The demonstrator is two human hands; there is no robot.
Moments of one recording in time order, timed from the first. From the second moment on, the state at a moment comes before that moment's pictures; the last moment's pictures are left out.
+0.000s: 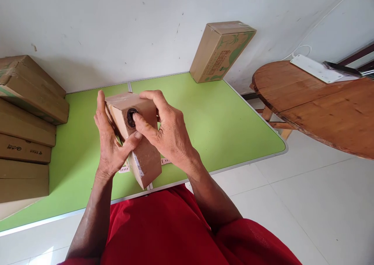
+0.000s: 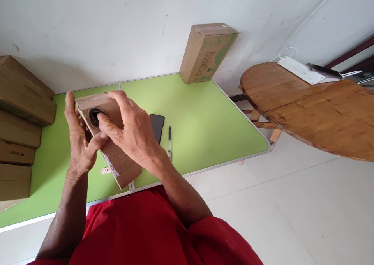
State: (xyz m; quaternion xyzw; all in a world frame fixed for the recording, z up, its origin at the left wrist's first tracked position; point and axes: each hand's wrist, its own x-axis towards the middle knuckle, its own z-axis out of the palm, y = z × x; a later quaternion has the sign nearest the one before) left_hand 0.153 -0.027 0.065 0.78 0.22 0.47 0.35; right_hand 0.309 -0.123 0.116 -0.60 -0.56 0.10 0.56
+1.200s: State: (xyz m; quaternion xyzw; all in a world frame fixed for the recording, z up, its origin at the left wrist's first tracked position) left_hand 0.117 0.007 0.055 0.64 0.23 0.60 0.42; right_hand 0.450 -0.214 -0.024 -0.69 -0.72 -0.05 0.00
